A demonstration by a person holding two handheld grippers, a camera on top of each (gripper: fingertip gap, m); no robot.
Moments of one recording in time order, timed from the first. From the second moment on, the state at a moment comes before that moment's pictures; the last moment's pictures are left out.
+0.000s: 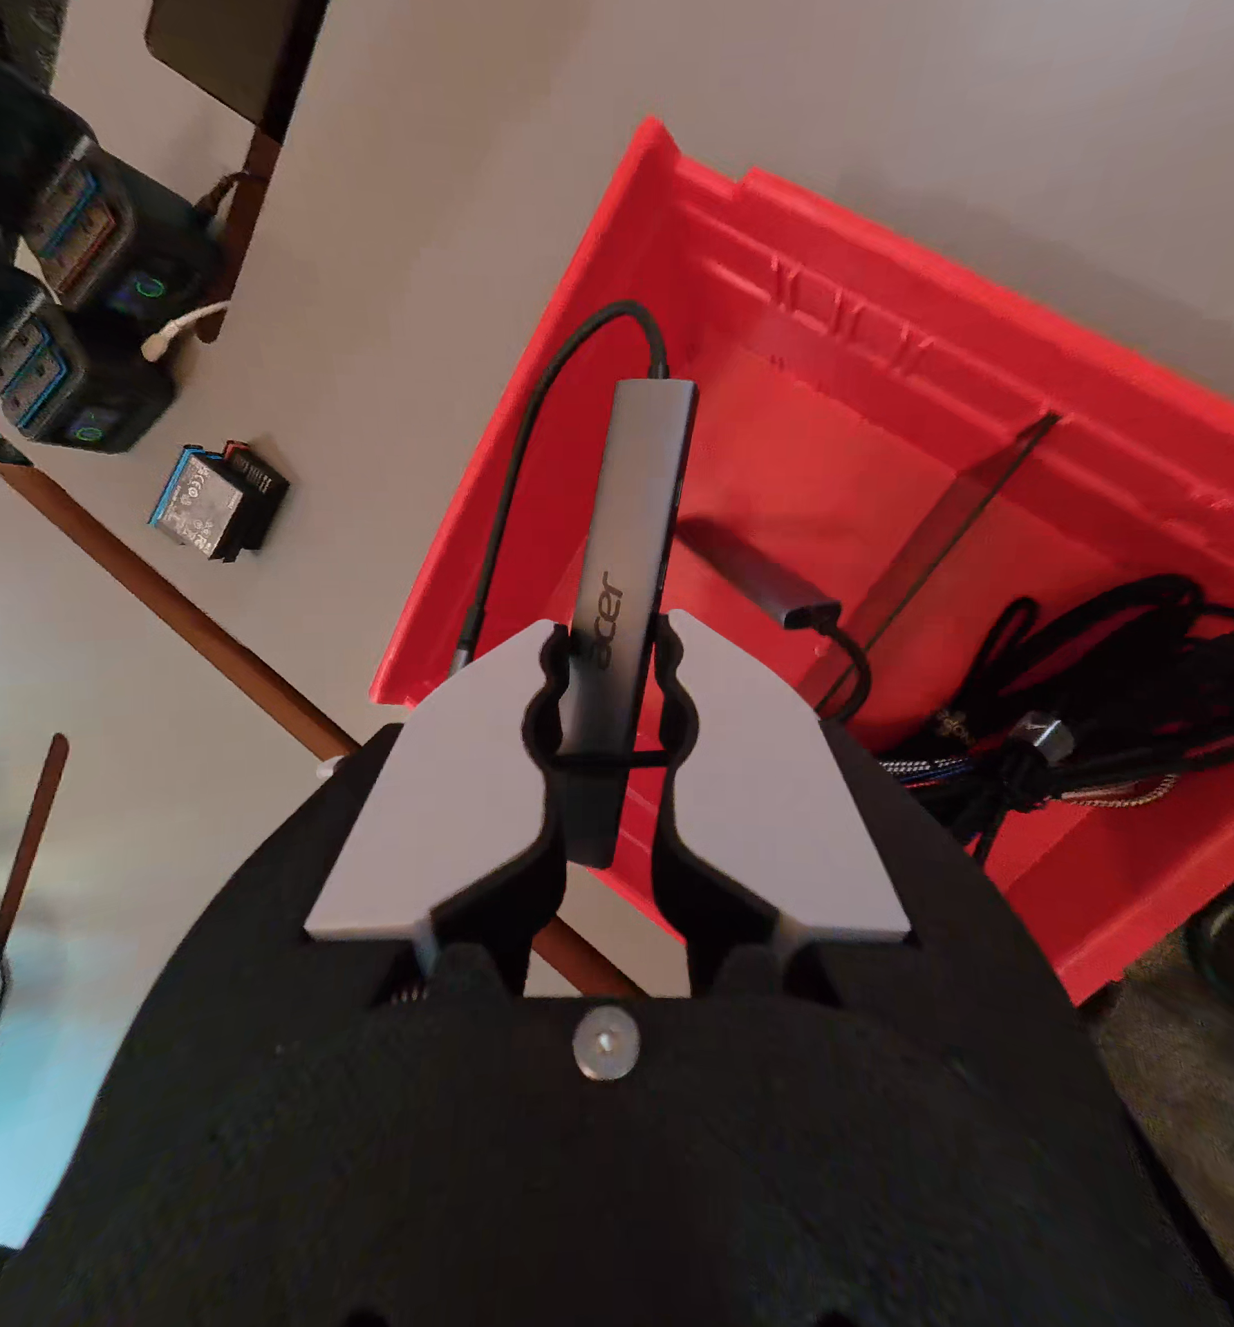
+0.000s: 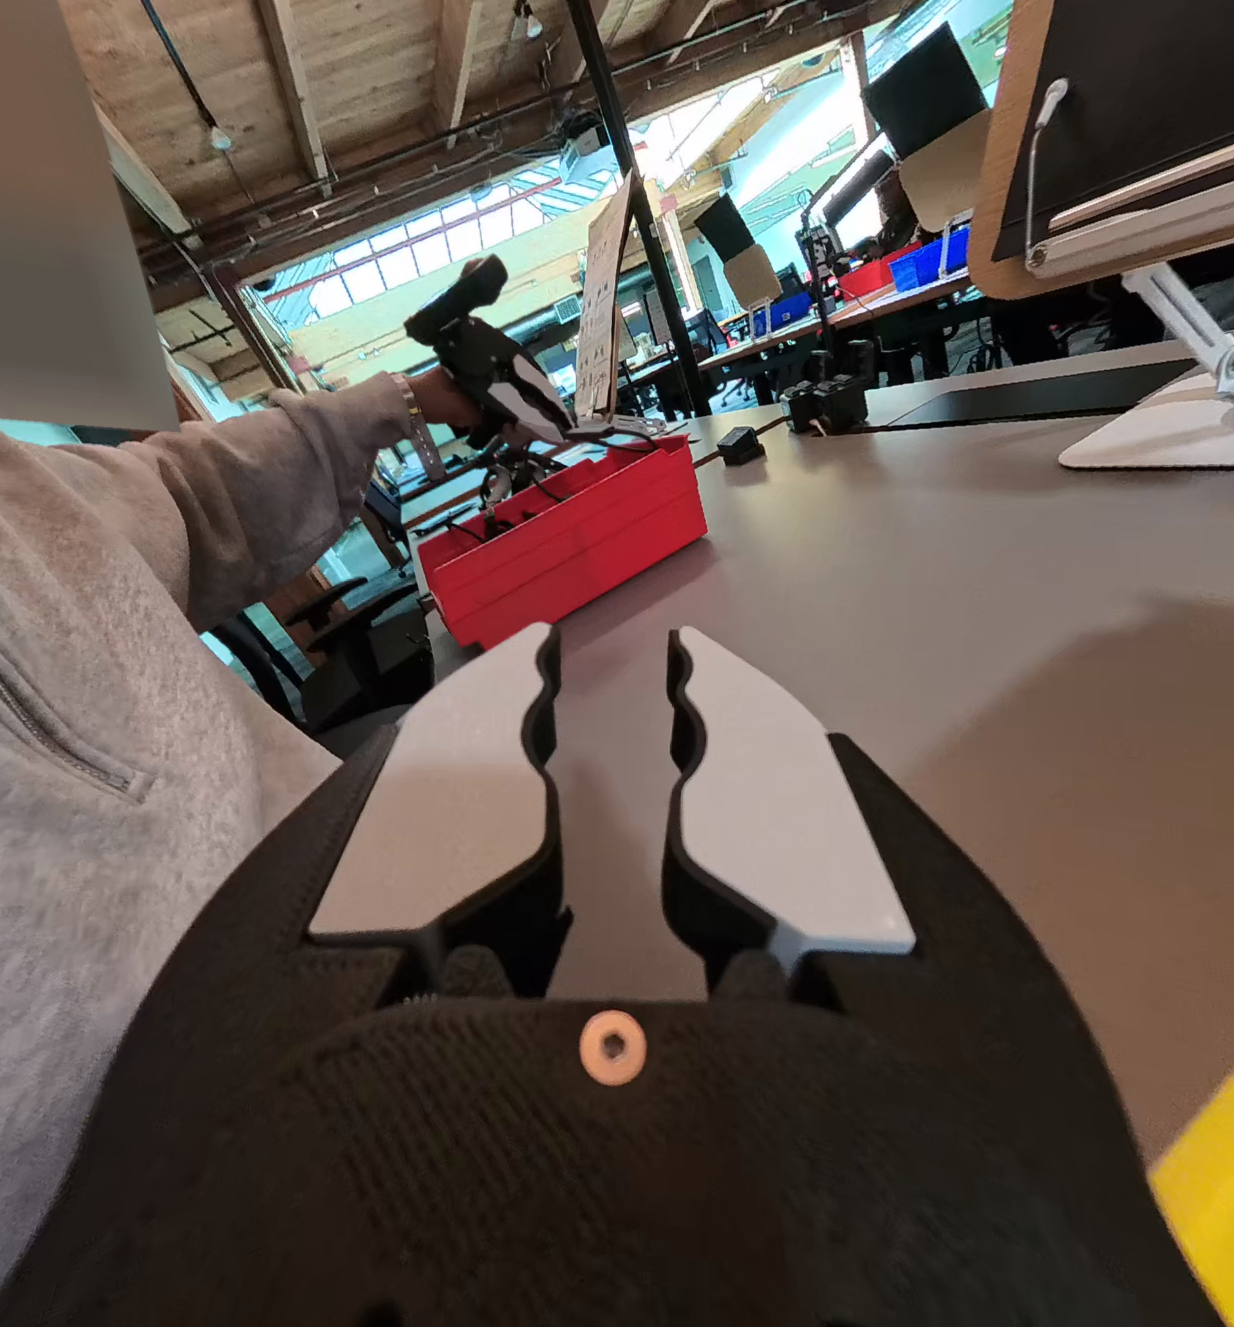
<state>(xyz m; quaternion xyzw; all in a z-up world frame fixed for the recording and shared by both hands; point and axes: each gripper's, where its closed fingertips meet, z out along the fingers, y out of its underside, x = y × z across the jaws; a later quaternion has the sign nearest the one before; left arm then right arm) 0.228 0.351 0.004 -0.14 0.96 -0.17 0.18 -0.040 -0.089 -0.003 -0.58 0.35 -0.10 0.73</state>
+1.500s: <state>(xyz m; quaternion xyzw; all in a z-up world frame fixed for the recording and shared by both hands) 0.129 0.131 0.106 -0.19 0.72 -0.66 -0.09 0.009 -0.027 0.024 -0.56 0.34 -0.01 0.76</state>
